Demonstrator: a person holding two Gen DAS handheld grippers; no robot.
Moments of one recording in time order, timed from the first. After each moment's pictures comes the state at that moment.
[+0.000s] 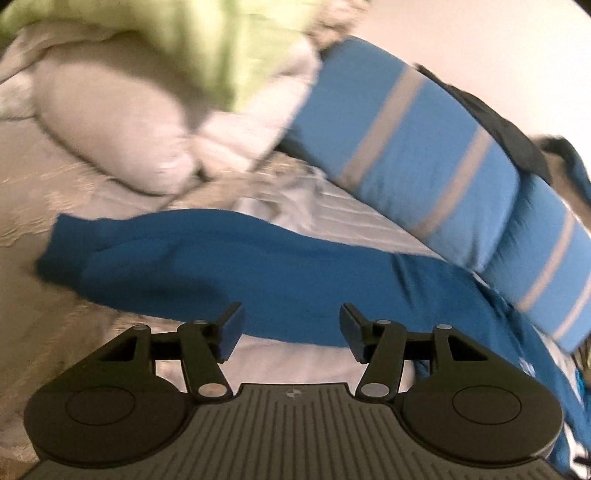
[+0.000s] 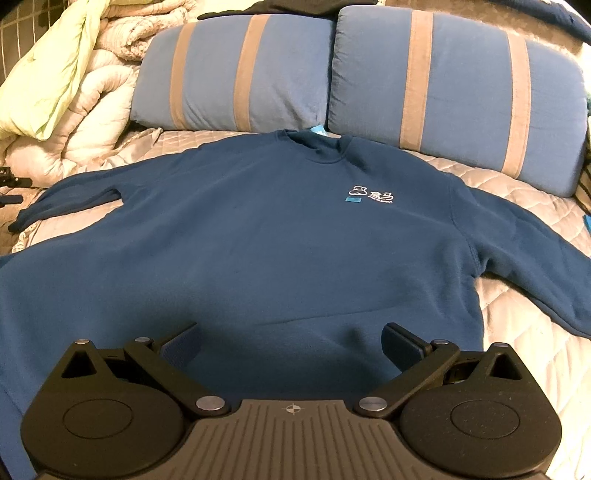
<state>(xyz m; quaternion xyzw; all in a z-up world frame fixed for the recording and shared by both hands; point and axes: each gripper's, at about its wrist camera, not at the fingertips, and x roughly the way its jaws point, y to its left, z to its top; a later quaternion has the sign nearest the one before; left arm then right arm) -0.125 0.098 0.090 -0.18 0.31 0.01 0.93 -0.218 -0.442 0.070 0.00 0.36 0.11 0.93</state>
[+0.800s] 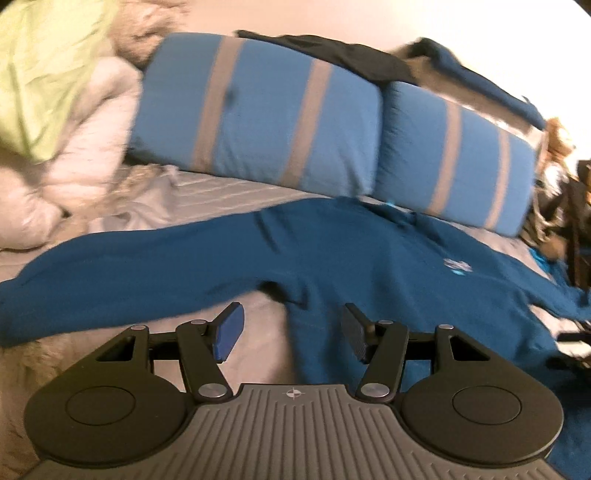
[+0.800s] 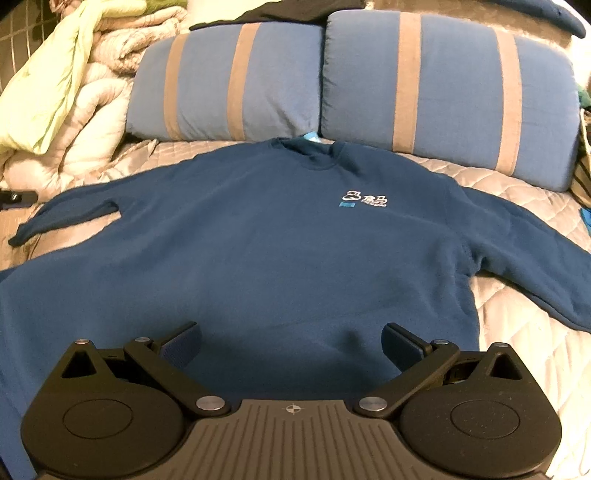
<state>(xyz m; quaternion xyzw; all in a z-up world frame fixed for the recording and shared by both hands) -0.161 -0.029 0.102 -0.03 0.31 -0.14 0.94 -0.221 -0.453 0.071 0.02 0.35 0.10 0.93</state>
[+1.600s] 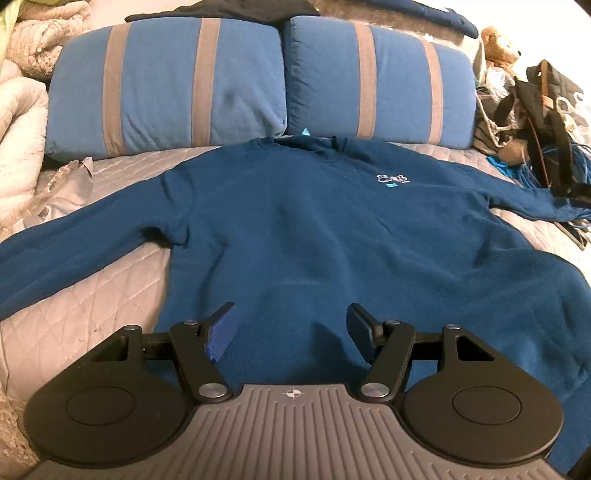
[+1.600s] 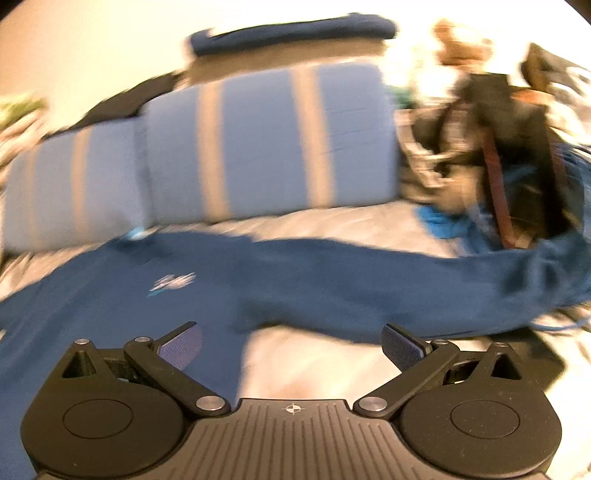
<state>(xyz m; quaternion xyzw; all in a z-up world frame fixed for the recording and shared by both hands) -0.190 -0.122 0.053 0.07 0.34 -0.18 0.92 -0.252 -0.619 0.085 0.11 0.24 -0.12 0.96</state>
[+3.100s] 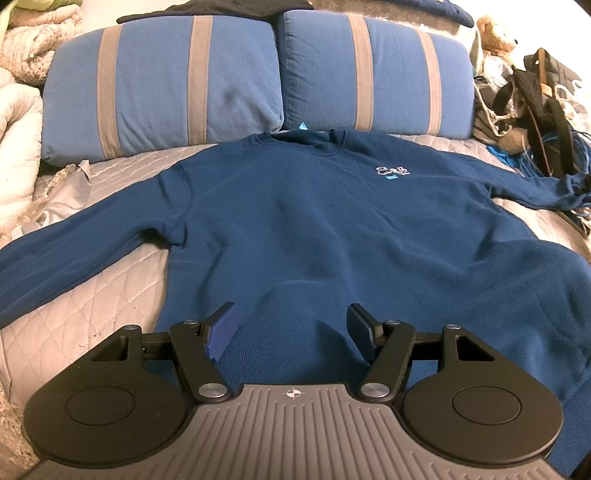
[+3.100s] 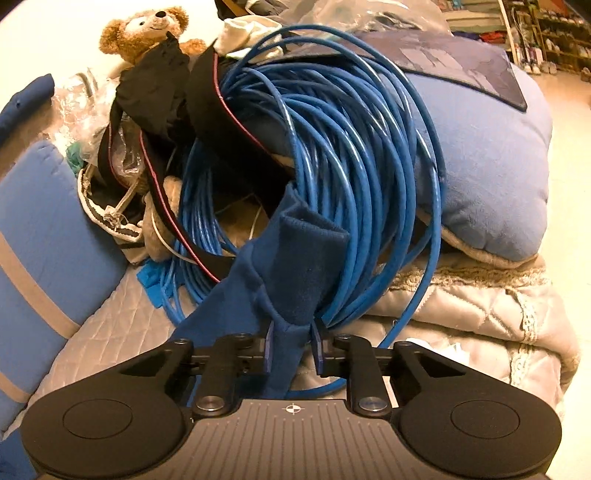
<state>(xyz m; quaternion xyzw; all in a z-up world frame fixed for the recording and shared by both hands) -0.188 -0.129 0.051 0.09 0.34 -0.18 0.92 -0.267 -0.859 0.042 0.35 0.21 -0.39 0.82</state>
